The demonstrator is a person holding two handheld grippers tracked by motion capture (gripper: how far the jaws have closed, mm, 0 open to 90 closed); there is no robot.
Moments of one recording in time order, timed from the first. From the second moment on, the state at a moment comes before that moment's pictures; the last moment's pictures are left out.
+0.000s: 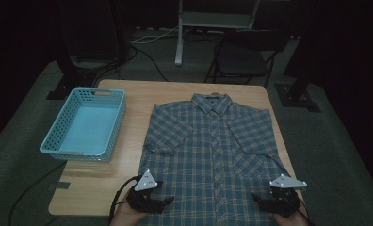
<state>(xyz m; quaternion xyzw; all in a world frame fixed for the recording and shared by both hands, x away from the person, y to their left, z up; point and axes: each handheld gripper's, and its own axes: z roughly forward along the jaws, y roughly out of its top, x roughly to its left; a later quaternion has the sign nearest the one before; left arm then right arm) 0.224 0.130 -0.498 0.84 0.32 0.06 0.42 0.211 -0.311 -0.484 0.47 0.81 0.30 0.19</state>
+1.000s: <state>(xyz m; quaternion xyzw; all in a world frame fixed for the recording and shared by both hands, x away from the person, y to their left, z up) 0.219 0.130 -0.499 0.84 0.33 0.09 0.43 0.426 -0.267 -0.436 0.49 0.79 0.32 0.16</state>
